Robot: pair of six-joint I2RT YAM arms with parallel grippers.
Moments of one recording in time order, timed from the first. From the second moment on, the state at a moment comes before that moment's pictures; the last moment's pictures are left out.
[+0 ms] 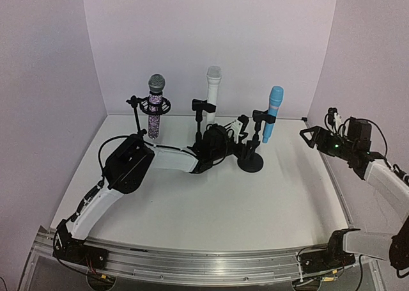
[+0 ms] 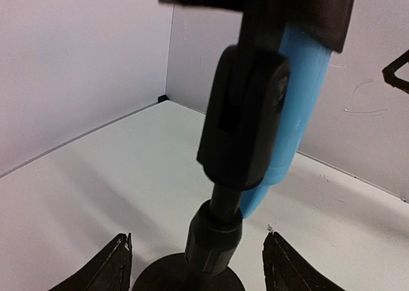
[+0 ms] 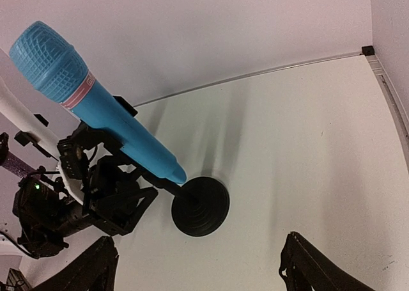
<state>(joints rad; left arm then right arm) -0.92 2.59 1.97 0.58 0.14 -0.13 -0.04 1.02 0.71 -0.11 -0.46 0.34</state>
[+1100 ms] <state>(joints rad) -0.95 2.50 1.67 0.86 0.22 -0.04 -0.04 0.93 0.68 -0.12 -0.47 0.32</state>
